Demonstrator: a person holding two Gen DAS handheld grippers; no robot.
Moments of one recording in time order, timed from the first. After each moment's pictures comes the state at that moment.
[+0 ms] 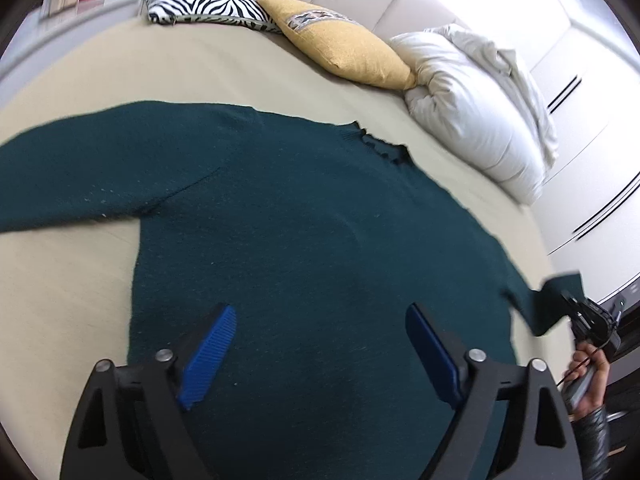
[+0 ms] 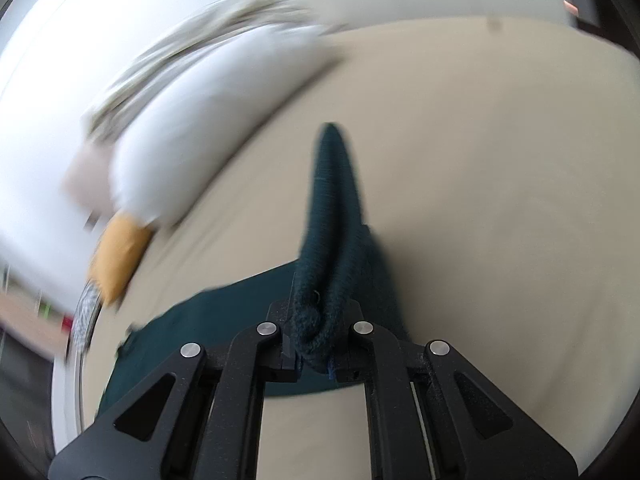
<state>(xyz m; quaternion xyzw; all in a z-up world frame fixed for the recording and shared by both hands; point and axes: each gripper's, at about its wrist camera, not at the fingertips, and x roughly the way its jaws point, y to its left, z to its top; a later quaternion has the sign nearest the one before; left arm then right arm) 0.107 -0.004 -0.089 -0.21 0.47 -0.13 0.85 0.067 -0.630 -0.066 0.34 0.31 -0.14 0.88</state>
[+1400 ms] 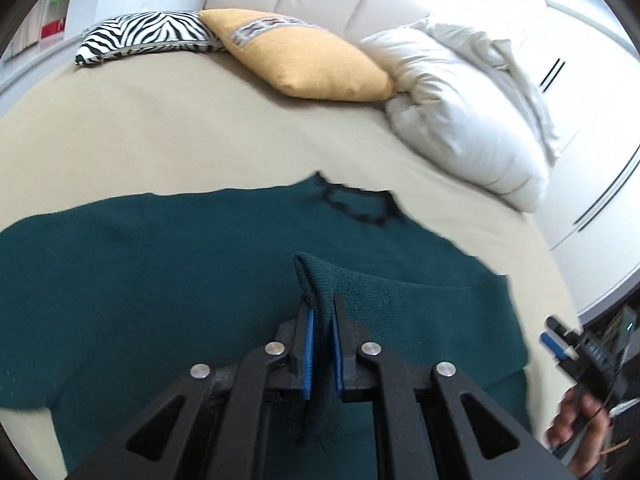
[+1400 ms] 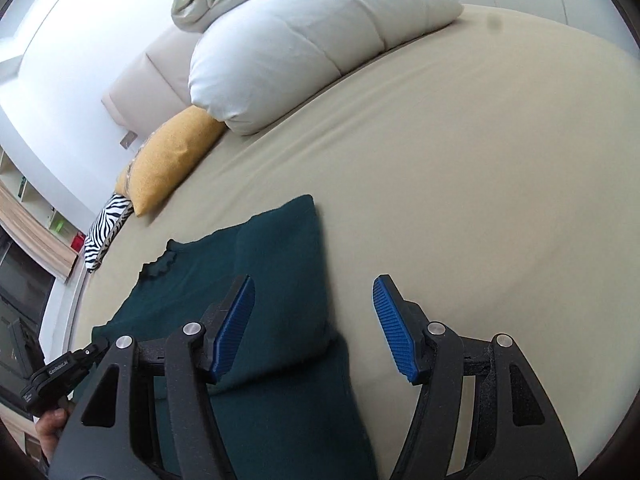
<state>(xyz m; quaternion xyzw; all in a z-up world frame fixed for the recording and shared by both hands) 0.232 -0.055 -0.095 -0.14 0.45 -0.15 0.87 0.142 -0.539 -0.116 0.28 0.37 -0.07 0.88</state>
